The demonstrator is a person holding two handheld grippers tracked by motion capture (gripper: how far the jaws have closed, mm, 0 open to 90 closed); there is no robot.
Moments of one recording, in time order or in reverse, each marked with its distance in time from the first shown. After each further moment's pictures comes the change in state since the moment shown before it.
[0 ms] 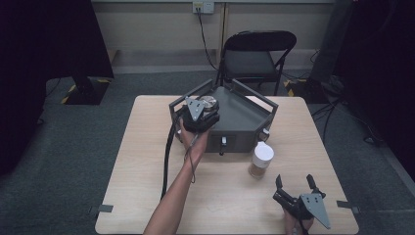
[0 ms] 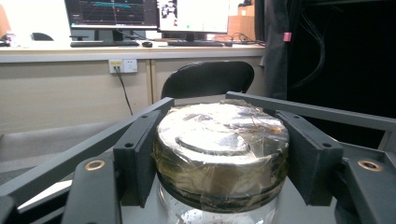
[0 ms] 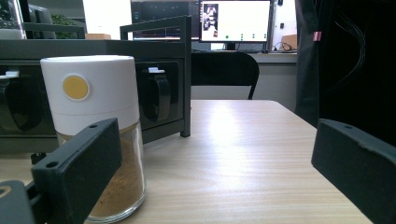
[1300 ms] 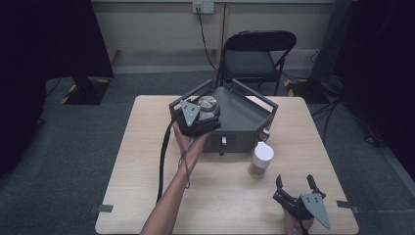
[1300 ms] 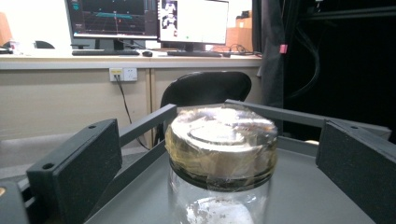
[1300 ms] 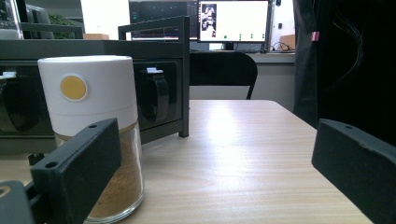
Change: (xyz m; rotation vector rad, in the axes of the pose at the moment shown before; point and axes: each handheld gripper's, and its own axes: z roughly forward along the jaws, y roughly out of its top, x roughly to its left) left arm 0.005 -0.003 -0.022 -0.052 -0.009 -0.018; right arm 0.001 0.000 0.000 -0.001 -0.008 0.000
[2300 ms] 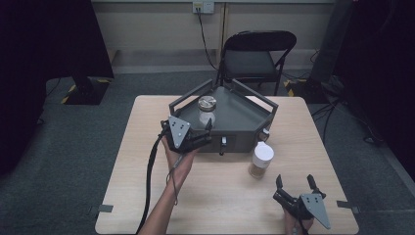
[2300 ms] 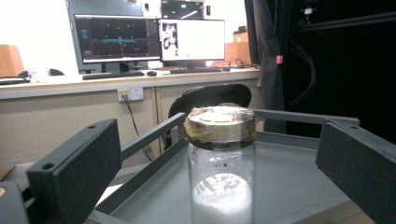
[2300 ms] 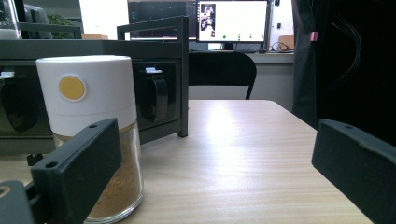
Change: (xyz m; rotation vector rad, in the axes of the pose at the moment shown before) left arm 0.000 -0.010 -0.060 -0.059 0.003 0.085; right arm 0.001 0.000 0.000 0.000 -0.004 0.000
